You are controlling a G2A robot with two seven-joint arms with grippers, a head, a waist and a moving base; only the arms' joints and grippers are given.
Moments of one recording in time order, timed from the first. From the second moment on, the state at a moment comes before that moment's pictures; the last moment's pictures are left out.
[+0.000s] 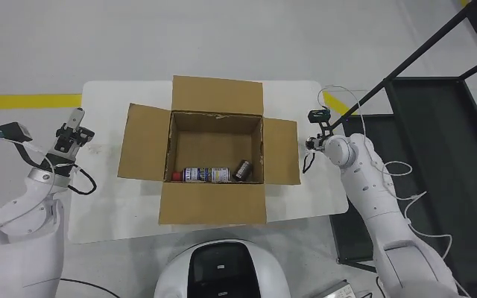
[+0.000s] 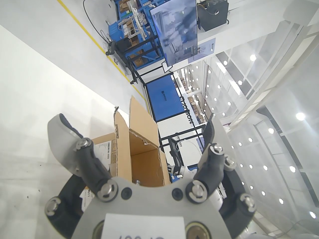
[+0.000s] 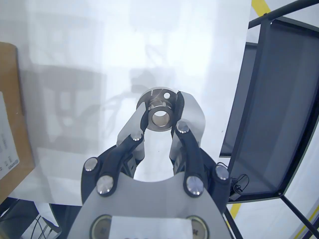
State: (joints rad) left arm 1.38 -1.14 -1.75 -1.58 -0.06 -0.33 -0.48; right arm -0.97 -1.15 1.33 -1.05 -1.04 -0.02 0.81
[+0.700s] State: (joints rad) left arm 1.38 -1.14 -1.75 -1.58 -0.06 -0.33 -0.48; right arm -0.77 -1.20 1.26 -0.63 -0.94 0.06 0.68
